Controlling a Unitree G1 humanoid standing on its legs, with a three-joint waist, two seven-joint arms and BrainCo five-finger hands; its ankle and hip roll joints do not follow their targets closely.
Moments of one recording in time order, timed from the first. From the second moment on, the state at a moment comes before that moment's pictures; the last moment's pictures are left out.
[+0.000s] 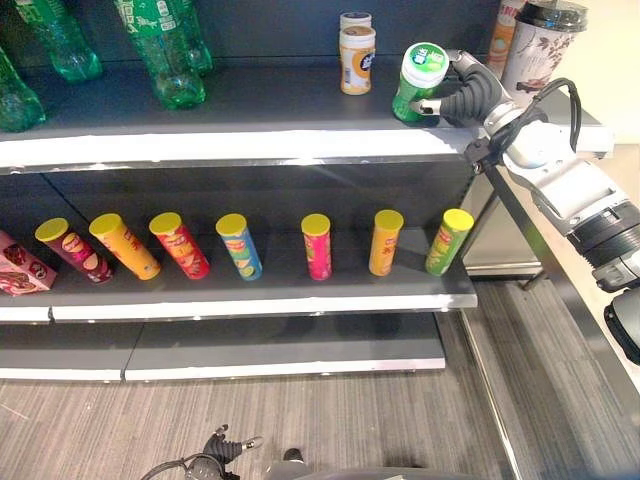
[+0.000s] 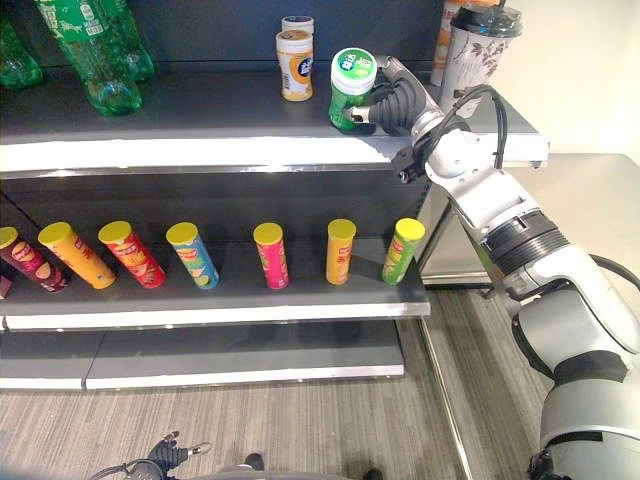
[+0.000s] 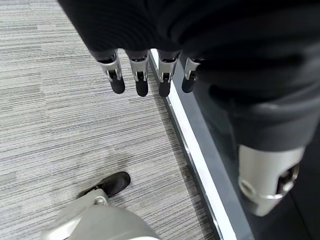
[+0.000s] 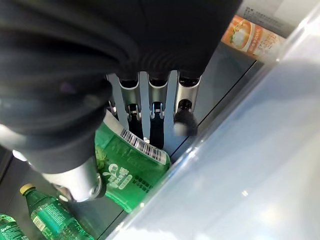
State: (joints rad) left arm 0.07 0.29 -0.16 1.08 0.02 -0.01 0.13; right arm -1.17 -0.79 0.70 0.46 0.39 -0.03 -0.05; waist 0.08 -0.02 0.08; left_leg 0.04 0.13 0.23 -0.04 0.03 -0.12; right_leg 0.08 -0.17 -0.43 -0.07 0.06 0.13
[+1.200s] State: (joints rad) left arm 0.07 0.26 -0.16 1.08 0.02 0.02 0.18; right arm -1.14 -0.60 0.61 0.50 0.31 0.02 -0.17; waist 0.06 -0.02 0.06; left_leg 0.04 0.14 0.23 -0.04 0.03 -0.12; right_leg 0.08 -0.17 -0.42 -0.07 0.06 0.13
